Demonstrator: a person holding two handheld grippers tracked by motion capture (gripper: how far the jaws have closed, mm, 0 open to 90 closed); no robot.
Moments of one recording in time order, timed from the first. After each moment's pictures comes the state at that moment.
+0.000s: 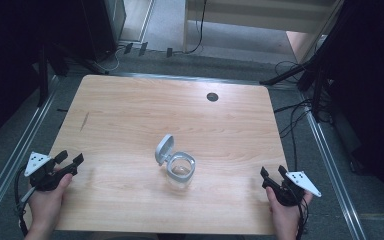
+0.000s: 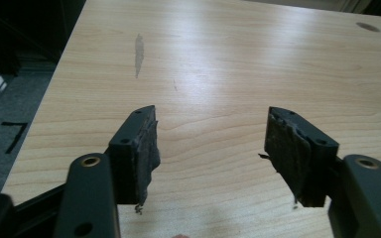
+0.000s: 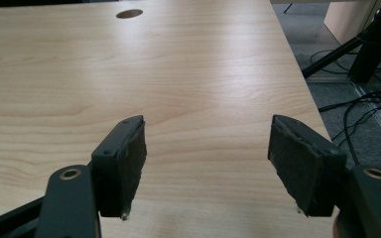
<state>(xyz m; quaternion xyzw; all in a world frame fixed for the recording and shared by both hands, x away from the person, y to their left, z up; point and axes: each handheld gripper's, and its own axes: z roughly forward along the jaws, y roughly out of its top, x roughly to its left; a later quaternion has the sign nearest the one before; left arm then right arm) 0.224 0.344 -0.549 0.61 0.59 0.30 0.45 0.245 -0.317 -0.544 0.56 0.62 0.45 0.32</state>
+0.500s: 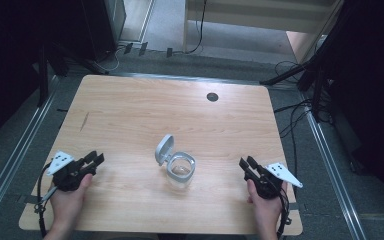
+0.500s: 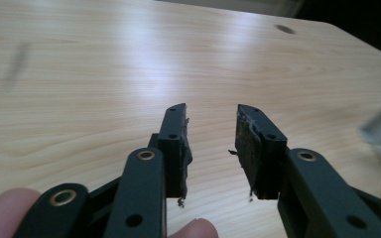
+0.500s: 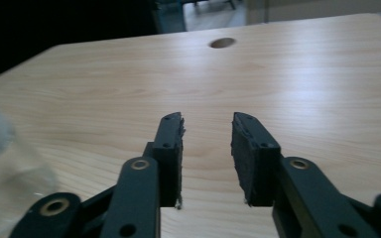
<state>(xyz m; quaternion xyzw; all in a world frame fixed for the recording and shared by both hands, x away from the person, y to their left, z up) 0.228 0.272 -0.535 0.65 0.53 0.23 0.50 0.254 -0.248 -0.522 0.50 0.64 0.53 0.24</state>
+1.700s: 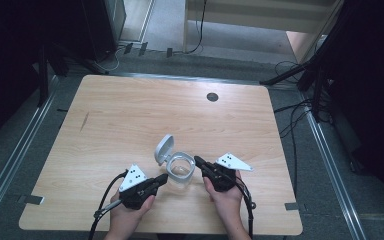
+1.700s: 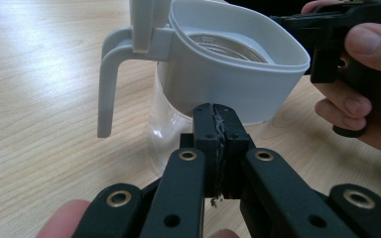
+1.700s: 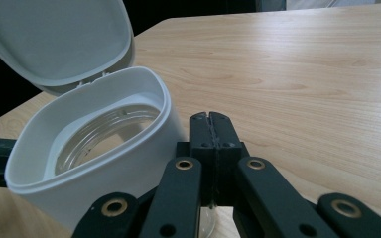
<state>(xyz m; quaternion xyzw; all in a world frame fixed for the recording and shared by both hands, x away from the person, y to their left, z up) 0.205 0.123 -0.523 0.73 0.41 0.13 0.52 0.267 -0.142 -0.523 0.40 0.71 0.56 0.13</state>
